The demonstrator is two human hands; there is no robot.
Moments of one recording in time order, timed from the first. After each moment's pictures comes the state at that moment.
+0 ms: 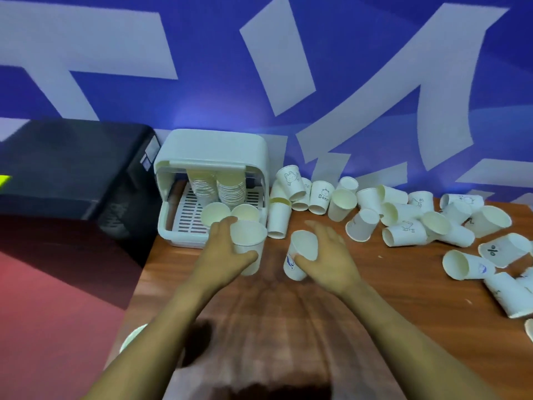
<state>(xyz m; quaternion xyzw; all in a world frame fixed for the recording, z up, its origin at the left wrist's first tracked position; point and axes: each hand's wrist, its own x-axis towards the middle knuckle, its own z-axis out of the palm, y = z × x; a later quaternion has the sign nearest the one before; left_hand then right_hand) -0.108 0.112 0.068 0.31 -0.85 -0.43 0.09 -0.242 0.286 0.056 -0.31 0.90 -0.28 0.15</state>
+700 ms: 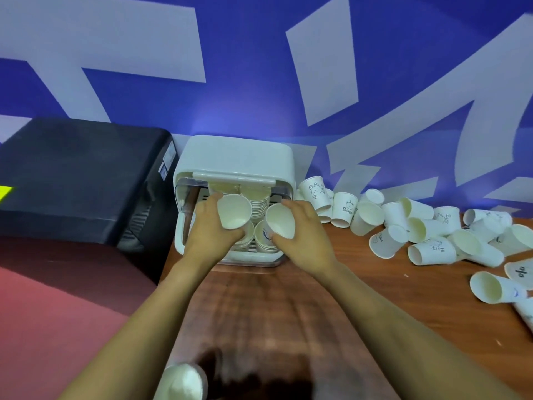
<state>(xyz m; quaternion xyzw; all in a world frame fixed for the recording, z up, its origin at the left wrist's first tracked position) -0.129 -0.009 0.057 0.34 -0.82 -0.43 0.15 -0.242 0.150 0.065 -0.36 0.86 -0.33 0.09</state>
